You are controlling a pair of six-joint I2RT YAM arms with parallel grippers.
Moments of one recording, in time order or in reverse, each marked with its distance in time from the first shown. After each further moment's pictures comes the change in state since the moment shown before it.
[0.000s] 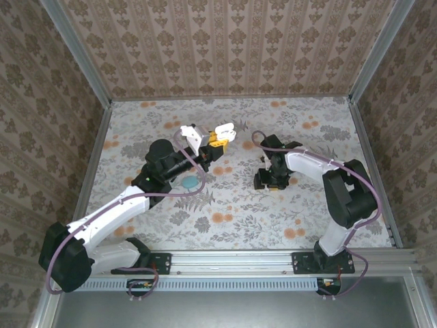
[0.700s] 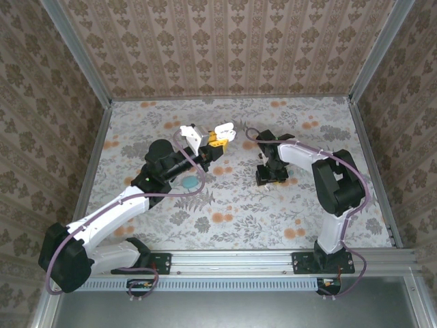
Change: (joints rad) left arm 0.000 -0.004 0.000 0.000 -0.004 0.000; right arm 0.002 0.151 0.143 -0.085 0.113 -0.106
